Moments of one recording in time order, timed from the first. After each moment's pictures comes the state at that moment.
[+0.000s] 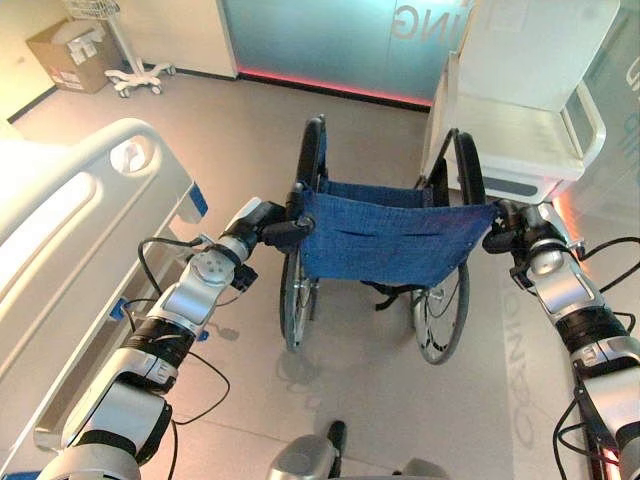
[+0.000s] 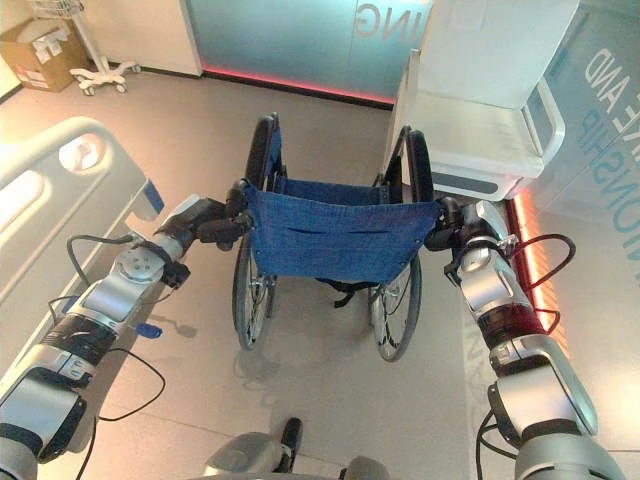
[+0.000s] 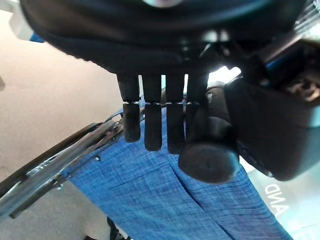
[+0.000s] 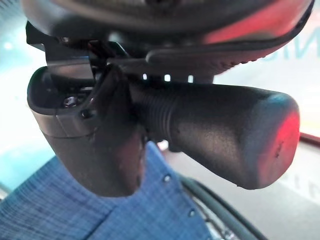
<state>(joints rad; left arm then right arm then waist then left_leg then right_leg) -0.67 0.64 -0.41 0.48 -0.11 0.16 -0.10 -0.71 -0.71 0.33 0.62 -0.08 0.44 -0.09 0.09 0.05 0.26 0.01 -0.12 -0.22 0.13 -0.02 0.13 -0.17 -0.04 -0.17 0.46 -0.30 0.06</state>
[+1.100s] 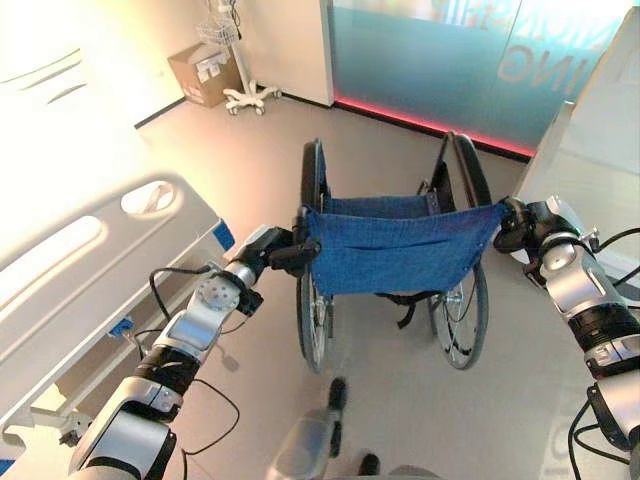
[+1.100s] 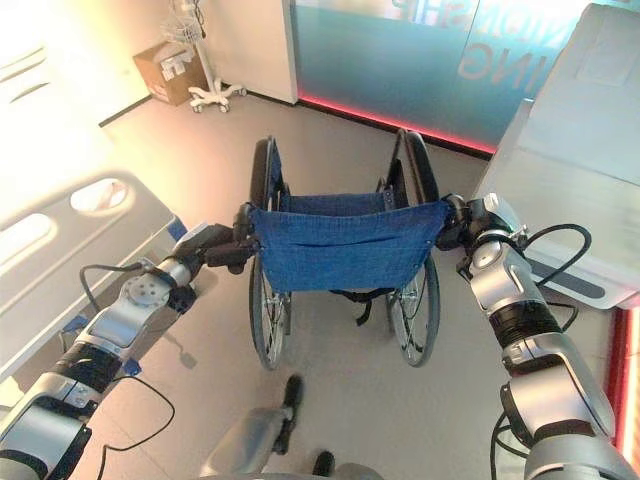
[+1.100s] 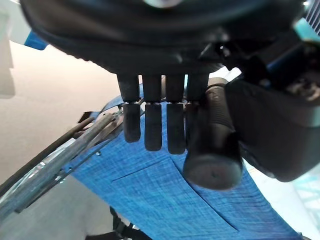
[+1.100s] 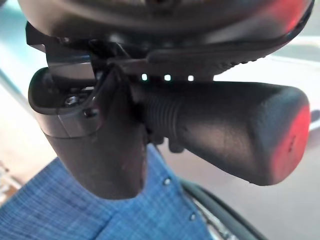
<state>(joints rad) -0.40 0.61 -0.28 0.32 -0.12 0.16 -0.14 -0.75 -0.74 0.40 0.62 -0.15 0.46 0.02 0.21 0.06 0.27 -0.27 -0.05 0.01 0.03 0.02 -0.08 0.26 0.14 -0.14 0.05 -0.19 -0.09</state>
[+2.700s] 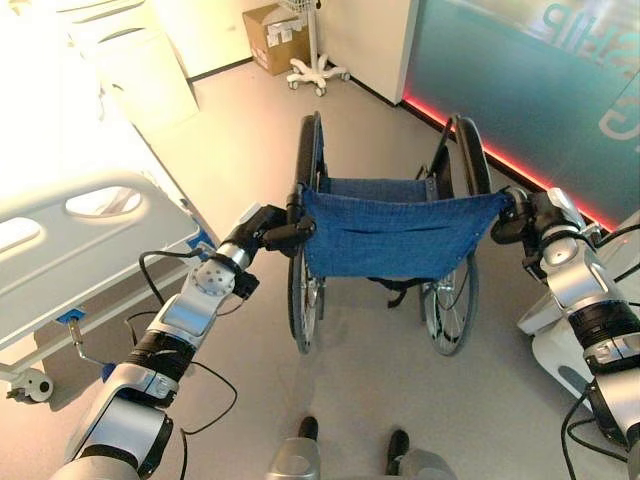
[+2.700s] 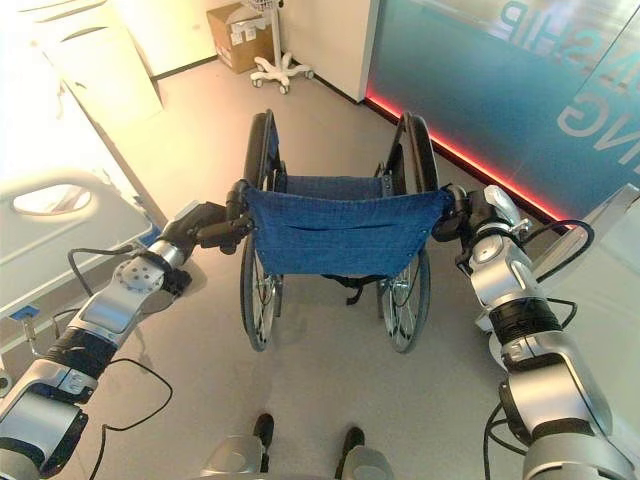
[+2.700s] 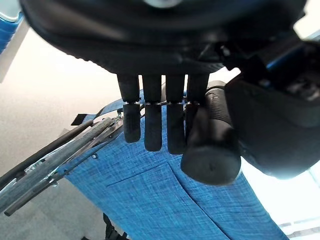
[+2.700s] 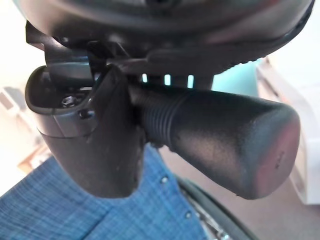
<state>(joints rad) -0.56 0.63 -0.33 0.37 -0.13 0.16 -0.08 -0.74 -0.73 0.33 0.59 -0.16 0.46 -0.01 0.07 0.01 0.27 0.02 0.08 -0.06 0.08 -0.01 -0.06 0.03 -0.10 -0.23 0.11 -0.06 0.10</state>
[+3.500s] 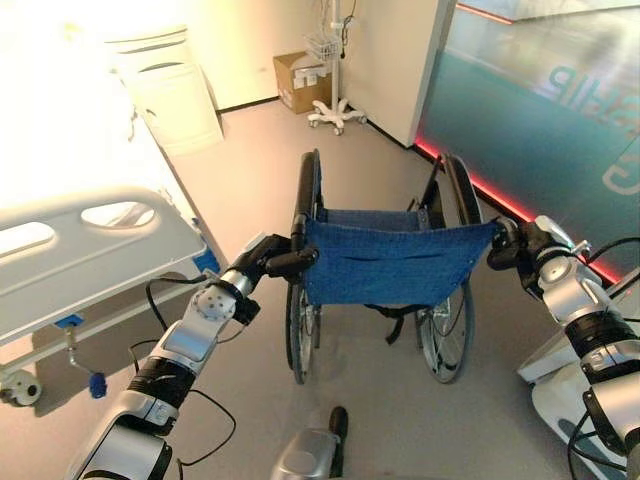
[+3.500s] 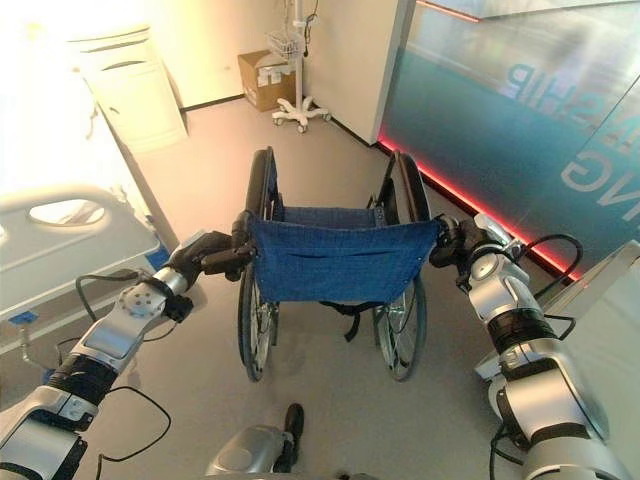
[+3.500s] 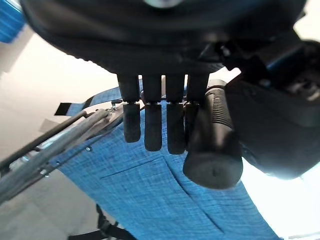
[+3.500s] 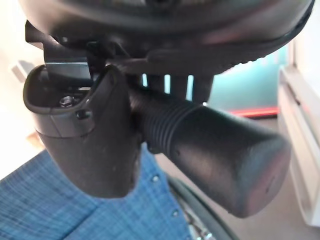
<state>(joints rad) -0.42 0.61 -0.30 0.32 -0.12 0.15 -0.14 -0.70 -0.72 0.37 0.70 -0.22 0.41 0.08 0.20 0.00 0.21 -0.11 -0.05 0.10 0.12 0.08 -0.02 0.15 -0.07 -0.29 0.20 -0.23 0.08</state>
